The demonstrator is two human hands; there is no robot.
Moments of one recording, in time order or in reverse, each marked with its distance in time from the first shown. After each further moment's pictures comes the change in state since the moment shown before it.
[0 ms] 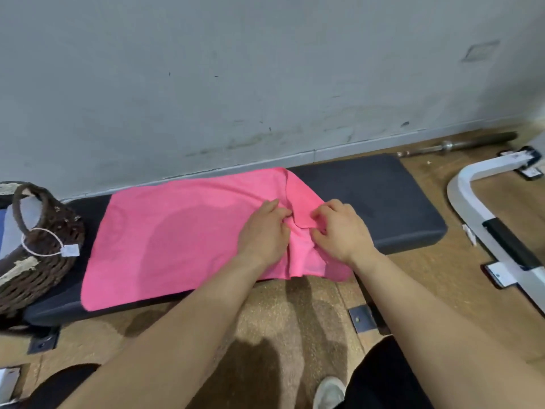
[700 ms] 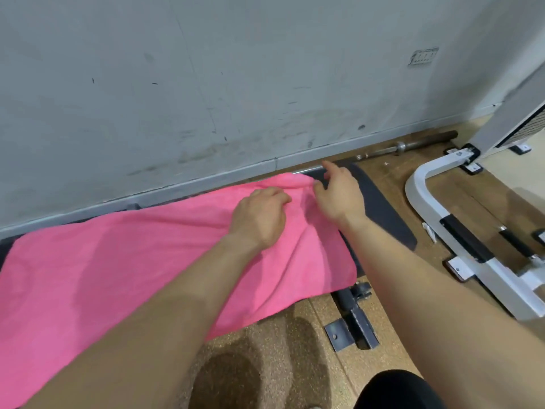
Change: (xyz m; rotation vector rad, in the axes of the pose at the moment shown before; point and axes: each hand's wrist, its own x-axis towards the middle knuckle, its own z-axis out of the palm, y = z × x) left_hand 0.121 0.027 0.034 0.168 -0.018 0.300; right_hand 0.091 0.064 -0.045 0.235 0.317 0.334
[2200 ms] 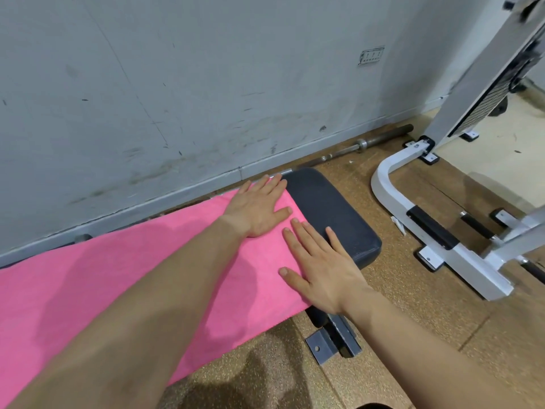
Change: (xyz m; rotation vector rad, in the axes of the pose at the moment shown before) left_hand 0.102 0.026 0.052 0.224 -0.260 0.210; right_hand -0.083 0.078 -0.005 -0.504 -0.373 -0.340
